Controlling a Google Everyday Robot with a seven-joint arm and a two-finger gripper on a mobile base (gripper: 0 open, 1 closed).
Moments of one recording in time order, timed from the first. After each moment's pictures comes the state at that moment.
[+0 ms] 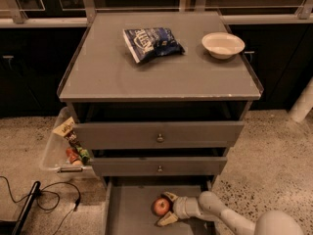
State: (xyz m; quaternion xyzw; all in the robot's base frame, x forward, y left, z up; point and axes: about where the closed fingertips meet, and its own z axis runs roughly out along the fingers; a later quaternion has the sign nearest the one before) arm 0.524 -0.063 0.134 -0.53 0.71 0.29 0.37
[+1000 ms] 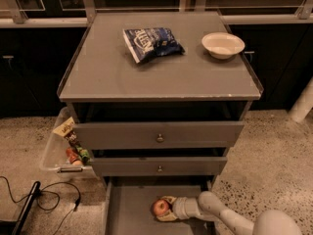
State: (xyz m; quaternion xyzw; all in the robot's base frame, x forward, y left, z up) arm 0.521 -0.061 0.130 -0.53 0.71 0.29 0.36
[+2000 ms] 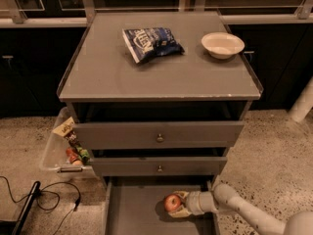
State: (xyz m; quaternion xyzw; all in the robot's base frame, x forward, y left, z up) arm 0.510 -0.109 0.211 -0.53 0.71 0.30 0.35
